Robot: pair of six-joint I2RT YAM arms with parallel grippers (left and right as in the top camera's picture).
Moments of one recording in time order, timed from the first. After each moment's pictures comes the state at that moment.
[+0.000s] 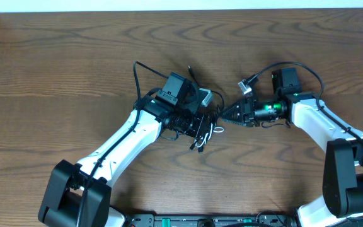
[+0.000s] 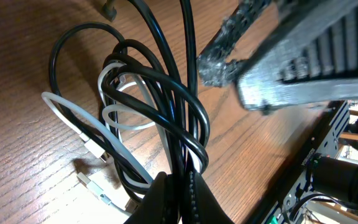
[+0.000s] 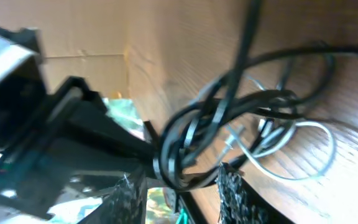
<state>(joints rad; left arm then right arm) -0.53 1.60 1.06 -0.62 0.59 -0.19 0.14 1.73 0.95 -0.47 -1.15 0.27</state>
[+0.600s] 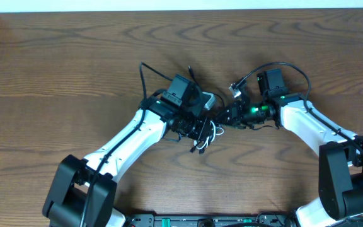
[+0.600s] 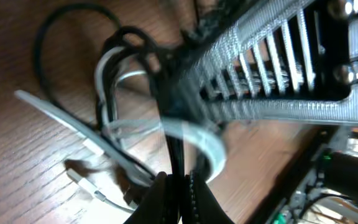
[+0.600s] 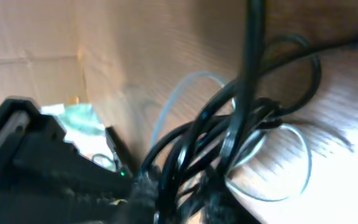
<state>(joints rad) -0.56 1.63 1.06 -0.63 0.56 -0.19 0.24 1.73 0.95 -0.45 -0.94 0.35</state>
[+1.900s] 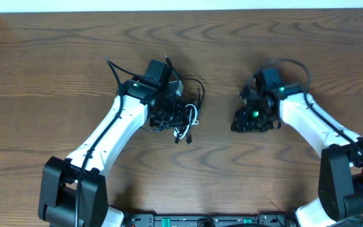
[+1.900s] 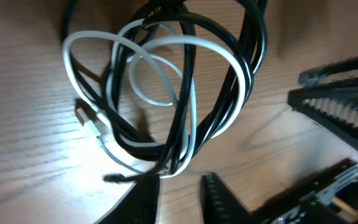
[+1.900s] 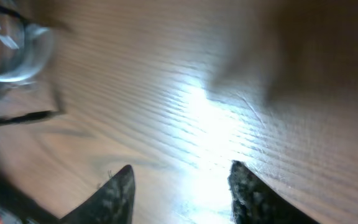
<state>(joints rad) -0.38 1.64 1.18 -0.89 0.46 -0.38 0.26 1.73 1.08 -0.82 -0.41 0.15</state>
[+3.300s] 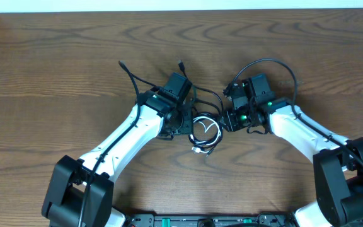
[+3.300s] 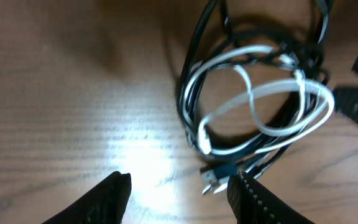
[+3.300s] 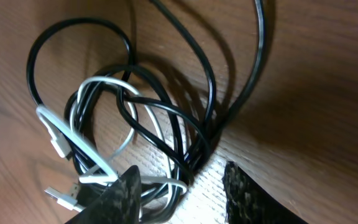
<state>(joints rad) -0.52 1.64 1.12 -0.84 0.16 -0.54 0.36 1.71 0.92 -0.38 -0.43 0.09</state>
